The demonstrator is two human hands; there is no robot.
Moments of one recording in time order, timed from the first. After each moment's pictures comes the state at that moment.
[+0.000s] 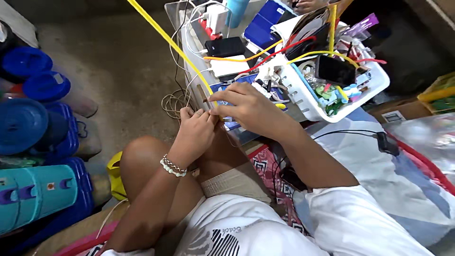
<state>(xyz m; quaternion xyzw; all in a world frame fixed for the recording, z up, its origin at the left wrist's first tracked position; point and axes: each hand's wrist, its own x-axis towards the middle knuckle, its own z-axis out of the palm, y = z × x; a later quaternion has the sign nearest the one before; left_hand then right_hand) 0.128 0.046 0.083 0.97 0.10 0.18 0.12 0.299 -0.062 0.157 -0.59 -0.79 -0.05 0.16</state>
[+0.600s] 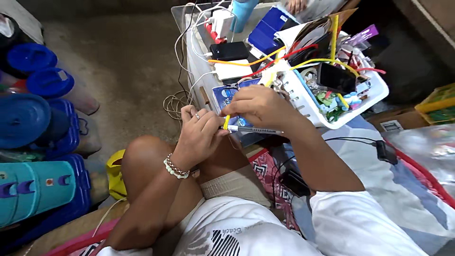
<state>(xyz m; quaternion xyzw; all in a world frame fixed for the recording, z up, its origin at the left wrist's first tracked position) 0.122 0.043 0.089 0.86 0.02 0.46 0.20 0.313 -0.062 0.172 -0.54 -0.80 0.00 0.24</state>
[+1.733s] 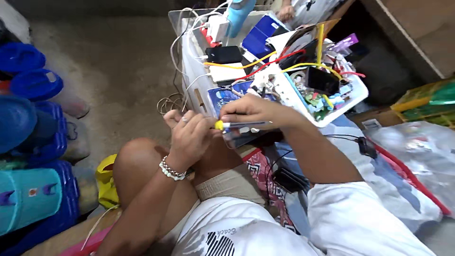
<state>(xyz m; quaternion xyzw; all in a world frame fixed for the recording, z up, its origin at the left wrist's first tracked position) 0.116 0.038 0.087 0.83 0.07 0.52 0.16 0.310 -0.058 0.183 -0.49 -0.74 0.35 0.30</state>
